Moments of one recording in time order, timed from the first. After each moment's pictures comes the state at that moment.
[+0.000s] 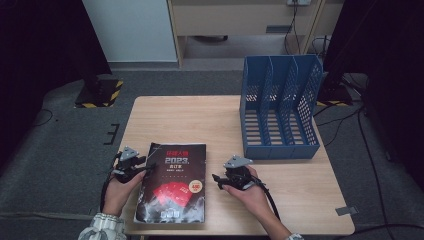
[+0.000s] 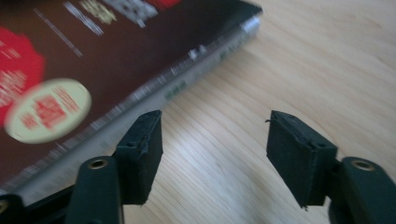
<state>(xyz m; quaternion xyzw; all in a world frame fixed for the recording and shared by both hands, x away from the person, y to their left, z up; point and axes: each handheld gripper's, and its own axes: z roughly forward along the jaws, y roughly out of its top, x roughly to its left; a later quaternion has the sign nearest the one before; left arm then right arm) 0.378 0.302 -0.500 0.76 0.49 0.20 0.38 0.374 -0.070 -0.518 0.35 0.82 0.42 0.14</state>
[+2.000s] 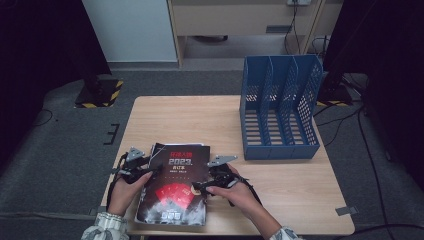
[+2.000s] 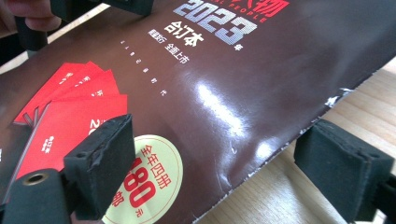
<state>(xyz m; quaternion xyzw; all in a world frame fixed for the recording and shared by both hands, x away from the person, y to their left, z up) 0.381 0.288 -0.507 0.76 0.49 0.18 0.39 0.380 -0.023 -0.525 0.34 0.83 0.45 0.01</state>
